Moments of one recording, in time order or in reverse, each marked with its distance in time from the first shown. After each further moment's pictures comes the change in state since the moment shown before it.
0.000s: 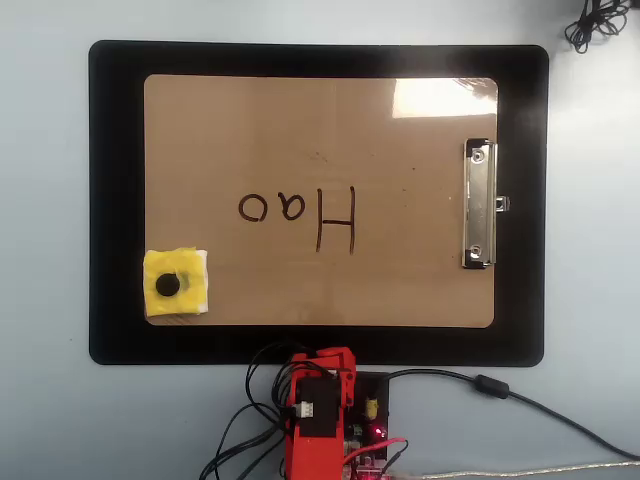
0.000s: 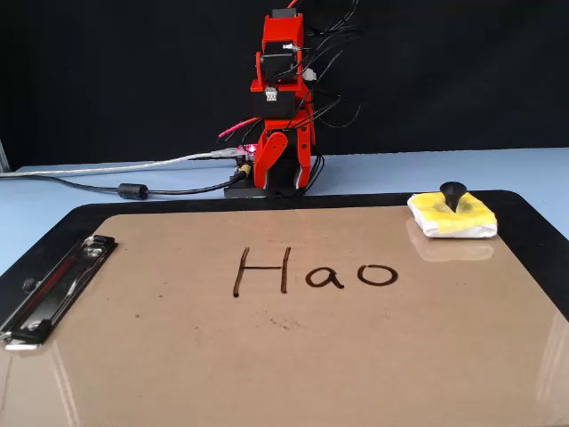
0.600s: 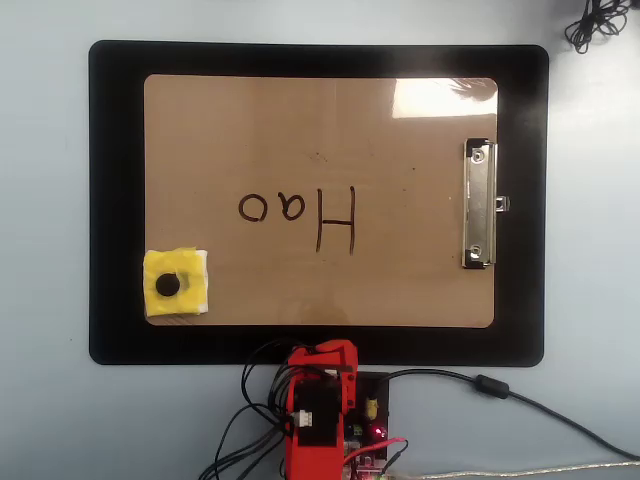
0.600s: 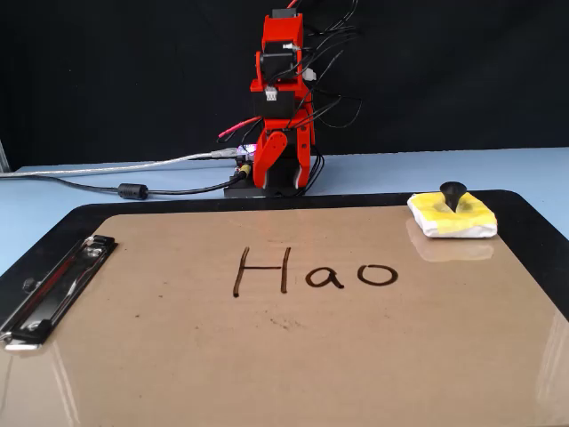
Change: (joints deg) arm -0.3 0.0 -11.6 3.4 0.2
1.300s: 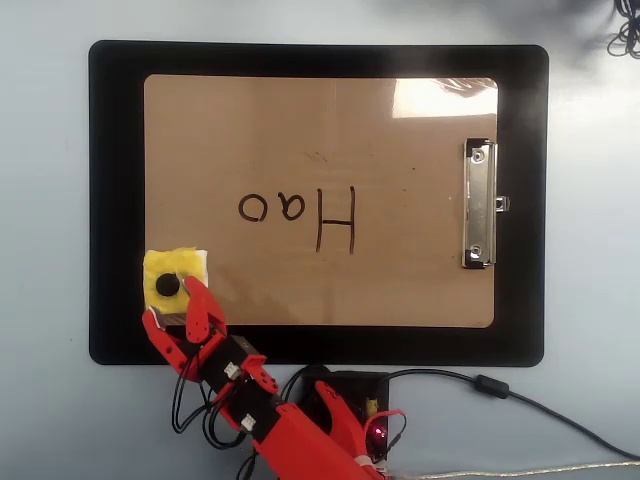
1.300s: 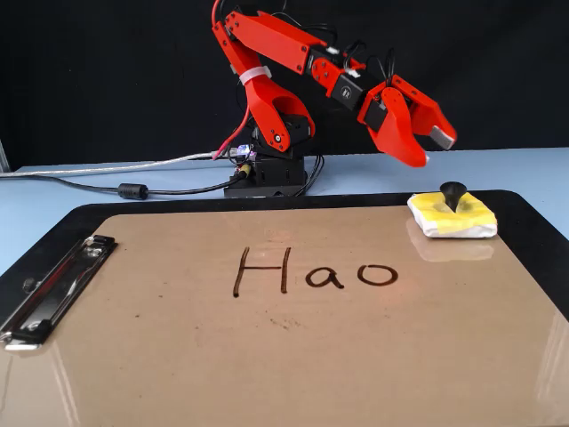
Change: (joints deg) arm -57.6 -11.2 12.5 -88.6 -22.1
